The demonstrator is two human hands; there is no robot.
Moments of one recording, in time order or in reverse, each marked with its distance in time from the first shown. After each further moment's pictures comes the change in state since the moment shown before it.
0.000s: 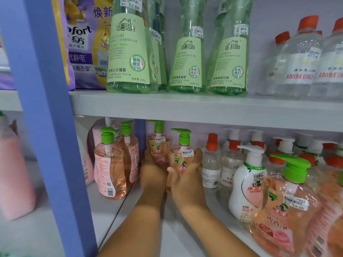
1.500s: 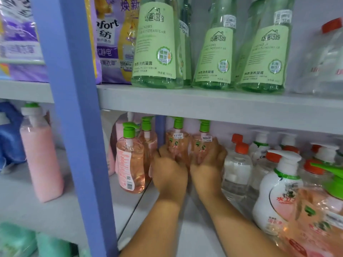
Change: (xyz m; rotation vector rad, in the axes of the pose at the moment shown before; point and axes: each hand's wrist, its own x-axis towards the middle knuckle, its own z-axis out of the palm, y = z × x) left_hand -0.020 0.029 -0.020 0.176 0.236 0.061; right_hand 0.059 0.044 0.041 -0.176 0.399 -0.288
